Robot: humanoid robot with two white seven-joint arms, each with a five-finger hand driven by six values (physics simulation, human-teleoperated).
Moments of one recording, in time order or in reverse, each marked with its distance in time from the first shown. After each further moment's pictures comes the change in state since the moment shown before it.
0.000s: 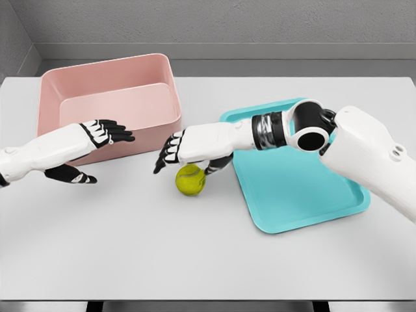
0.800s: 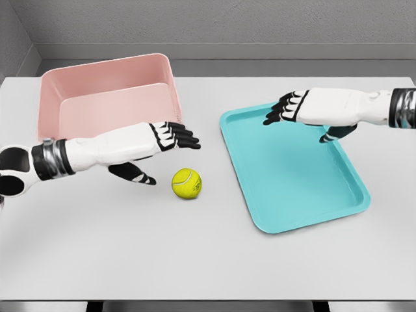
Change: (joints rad) left arm -0.322 -0.197 -0.334 0.018 0.046 0.000 -0.046; right arm -0.032 -0.522 -0.025 -0.113 -0.057 0.001 -0.104
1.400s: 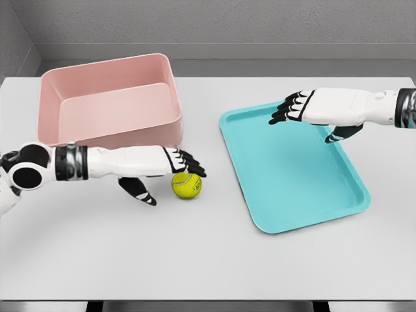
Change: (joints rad) left arm -0.088 -0.062 -0.125 0.095 0.101 -0.001 -0.230; right arm 0.002 -0.017 0.000 0.007 -0.004 0.000 0.005
